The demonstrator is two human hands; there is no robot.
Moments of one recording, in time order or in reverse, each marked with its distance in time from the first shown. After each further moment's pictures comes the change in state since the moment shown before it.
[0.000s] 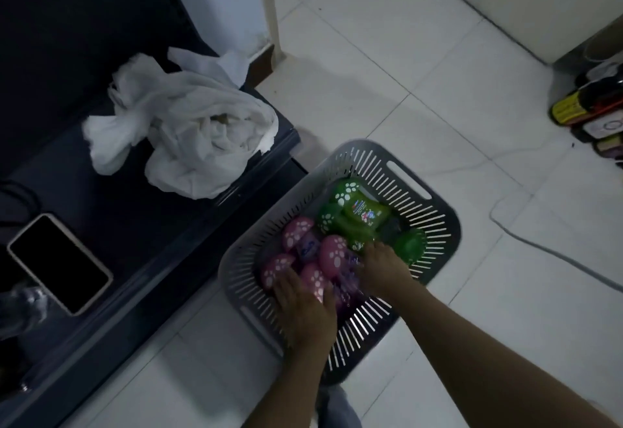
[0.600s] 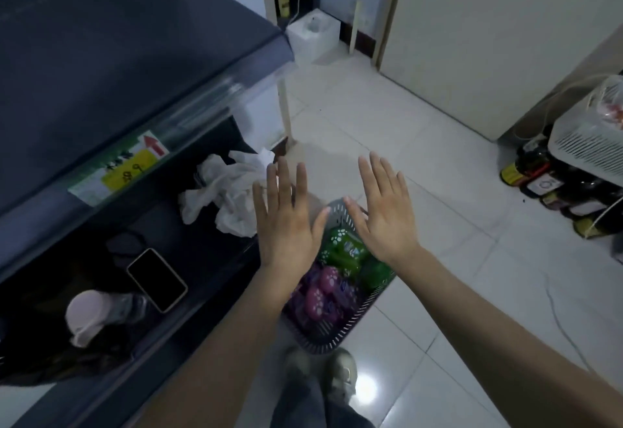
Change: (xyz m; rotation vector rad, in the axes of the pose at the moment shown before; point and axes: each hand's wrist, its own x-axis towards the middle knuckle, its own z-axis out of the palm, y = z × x) left_hand -0.108 0.103 -0.281 0.304 0.750 0.717; right_hand -0.202 -0.063 -0.205 0.029 0.876 -0.356
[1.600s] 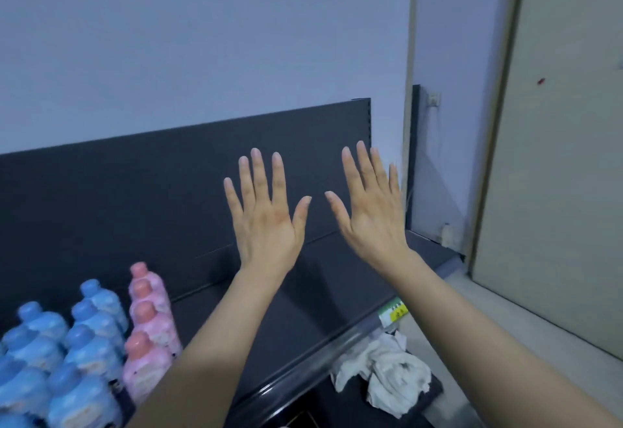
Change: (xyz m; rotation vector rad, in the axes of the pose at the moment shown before) left_hand -0.030 -0.274 -0.423 0.303 0.762 -0.162; right_hand 0.015 -0.452 -0.218 0.090 0.713 -0.437
